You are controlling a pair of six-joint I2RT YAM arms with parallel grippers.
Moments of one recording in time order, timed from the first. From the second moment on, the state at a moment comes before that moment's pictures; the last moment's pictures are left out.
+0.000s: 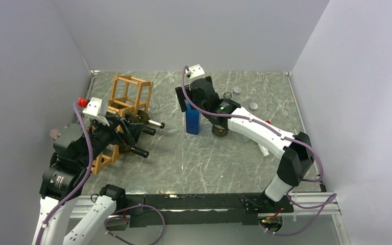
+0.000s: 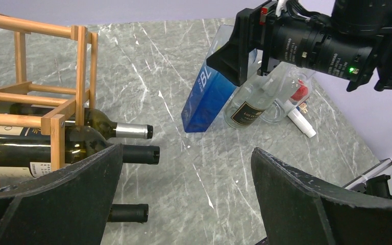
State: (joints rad) left arm -0.30 0.56 1.10 -0.68 0.19 -0.28; right arm 0.82 1.62 1.45 -0.30 0.39 0.14
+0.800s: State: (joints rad) left arm -0.30 0.57 1.01 -0.63 0.33 -0.28; right arm 0.85 1.47 1.39 -0.45 0.21 0.19
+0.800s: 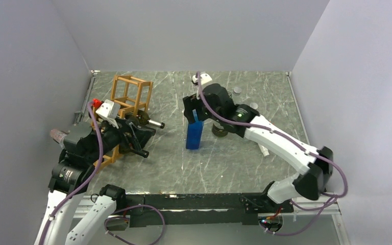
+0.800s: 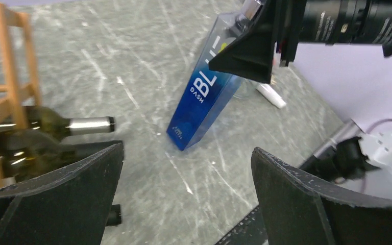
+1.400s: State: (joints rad) left arm -0.36 0.58 0.72 -0.11 0.78 -0.52; right arm 0.85 1.14 1.38 -0.50 -0.16 0.37
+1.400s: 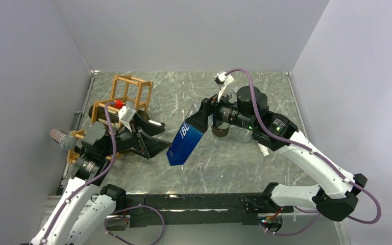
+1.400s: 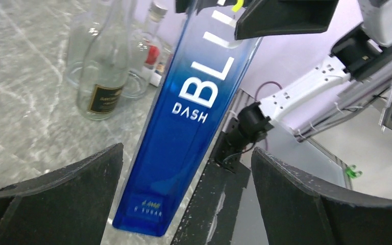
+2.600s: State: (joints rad) left arm -0.94 0.75 0.72 -0.17 0.31 -0.22; right arm 0.83 0.97 1.30 -0.44 -0.22 0.50
